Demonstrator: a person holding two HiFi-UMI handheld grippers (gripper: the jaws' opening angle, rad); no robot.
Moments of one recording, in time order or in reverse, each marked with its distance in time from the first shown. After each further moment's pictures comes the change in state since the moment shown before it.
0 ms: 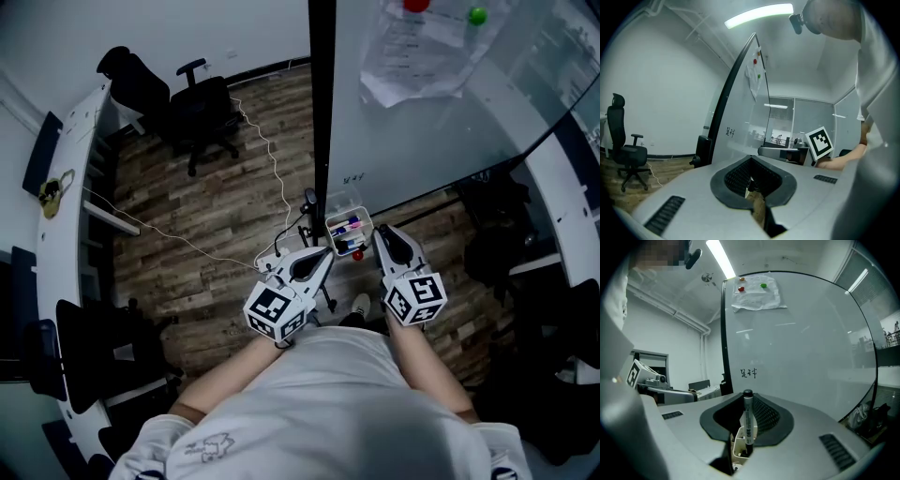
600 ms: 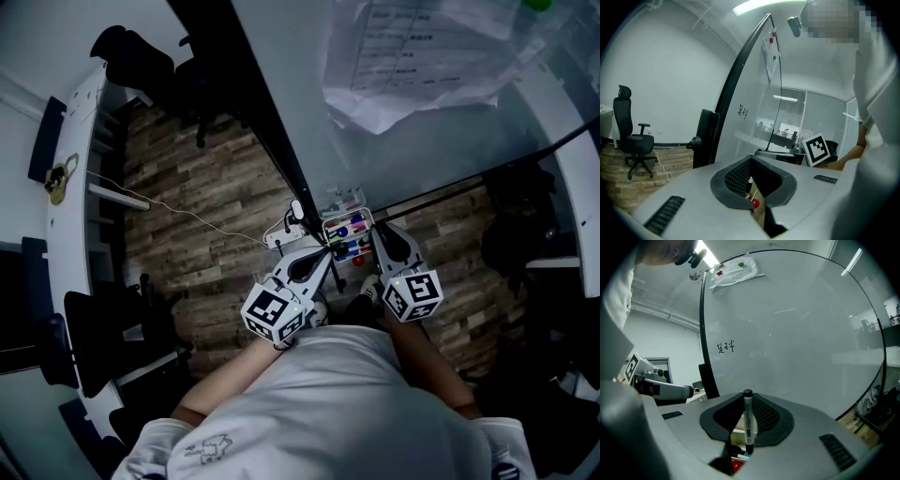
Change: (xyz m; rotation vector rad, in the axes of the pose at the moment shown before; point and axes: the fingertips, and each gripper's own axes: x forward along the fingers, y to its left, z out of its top) left arm 0.046 0.039 -0.034 -0.072 0.117 0.088; right arm 0.057 -0.044 -0.055 0.098 0.083 0.071
